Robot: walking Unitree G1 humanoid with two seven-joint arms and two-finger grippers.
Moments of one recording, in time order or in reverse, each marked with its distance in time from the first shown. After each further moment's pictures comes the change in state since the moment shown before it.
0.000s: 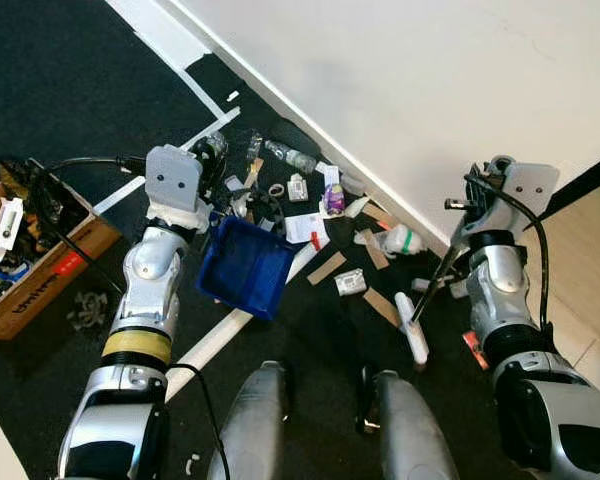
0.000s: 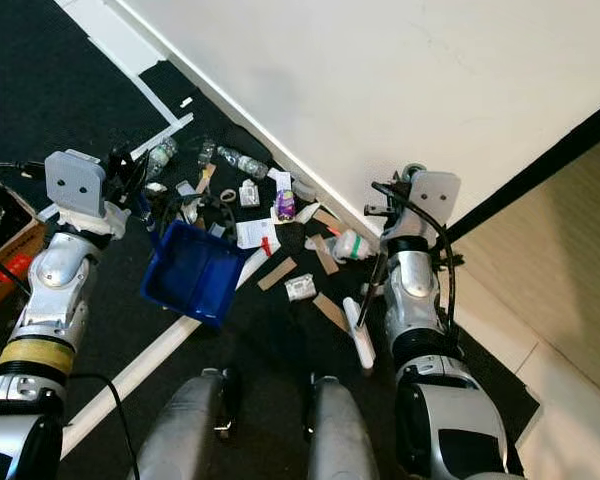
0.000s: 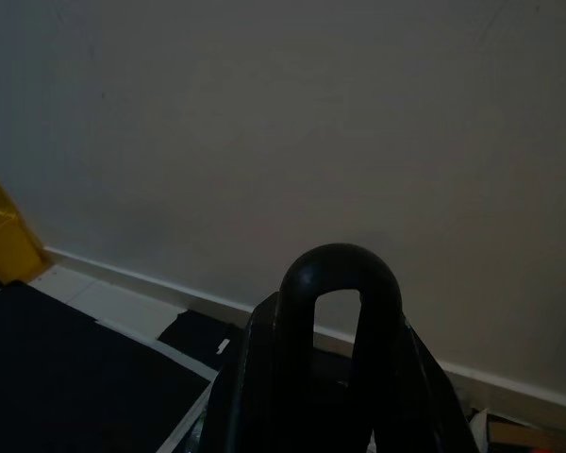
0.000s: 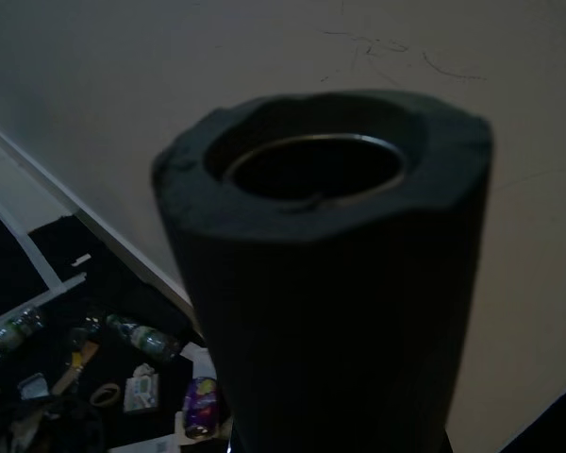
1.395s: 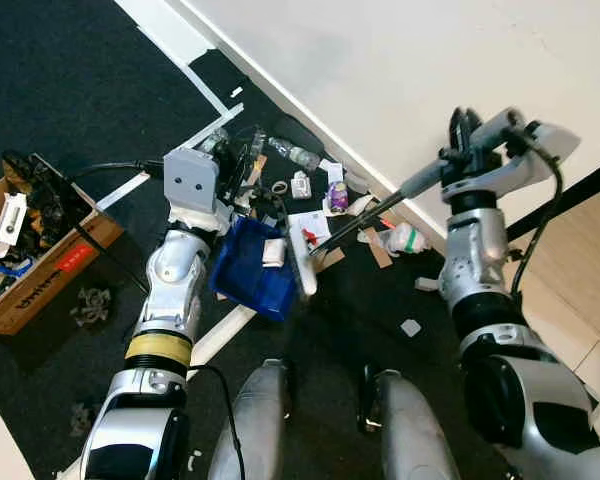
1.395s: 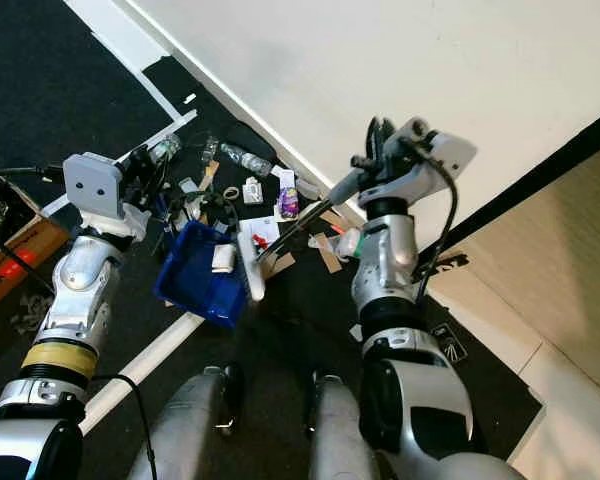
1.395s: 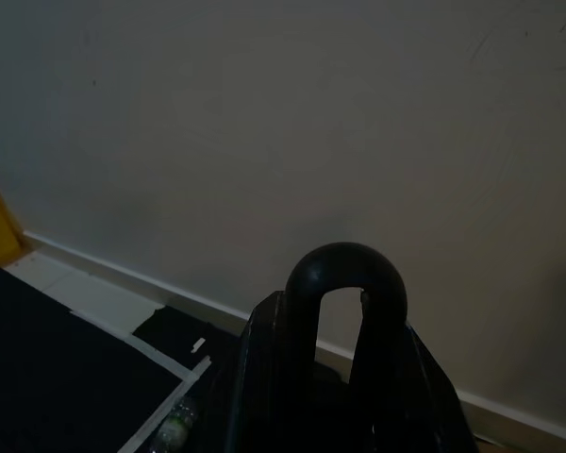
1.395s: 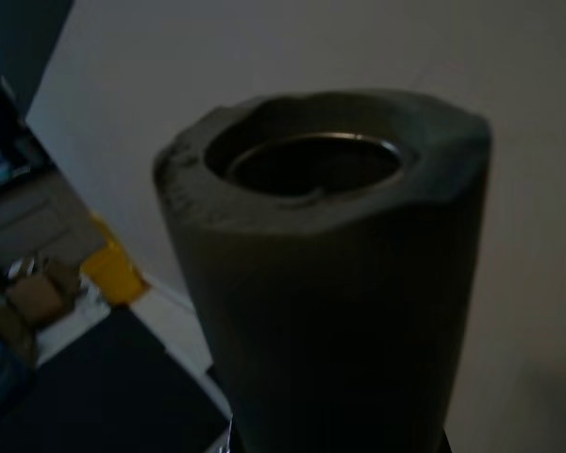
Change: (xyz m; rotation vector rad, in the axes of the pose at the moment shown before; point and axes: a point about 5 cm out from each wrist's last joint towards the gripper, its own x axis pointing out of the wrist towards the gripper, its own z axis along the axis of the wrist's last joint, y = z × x) left arm 0.004 -0.023 -0.003 -0.084 -0.007 -0.008; right arm 0.033 0.025 0.056 0.417 -0.244 0.109
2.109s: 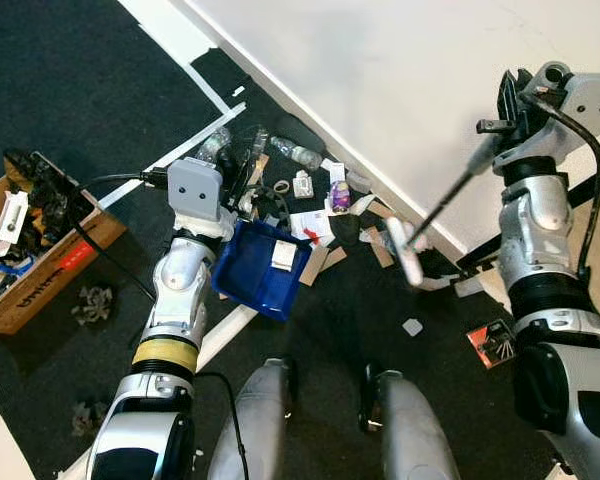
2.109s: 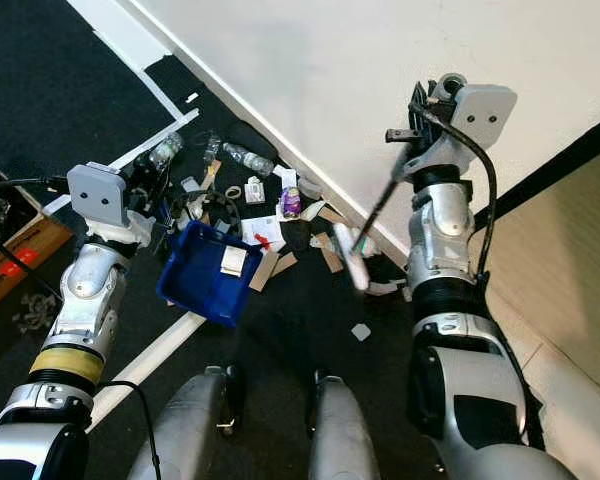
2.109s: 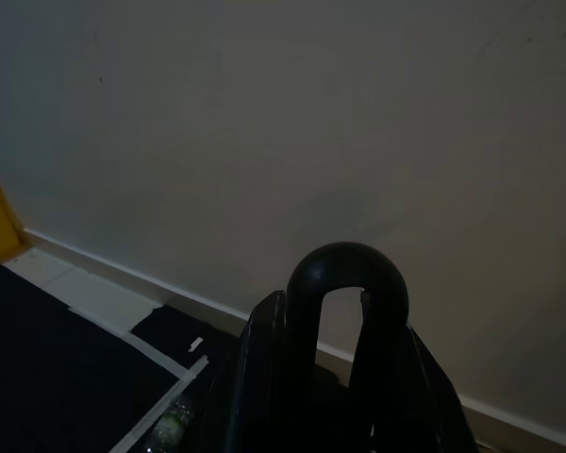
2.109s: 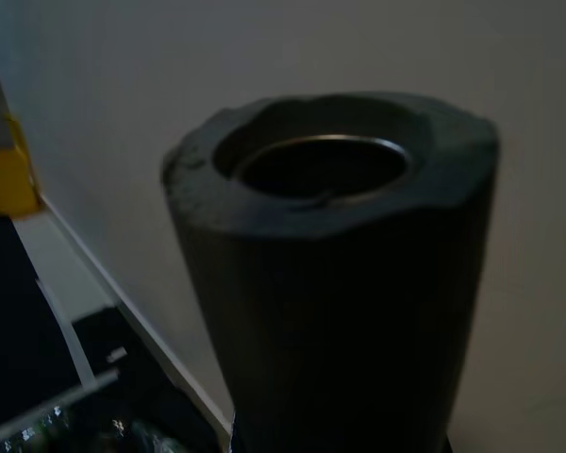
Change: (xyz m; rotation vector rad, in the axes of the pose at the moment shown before) left arm -0.003 -0.006 -0.006 -0.017 0.000 0.003; right arm 0.019 -0.022 0.031 -0.450 0.081 0.051
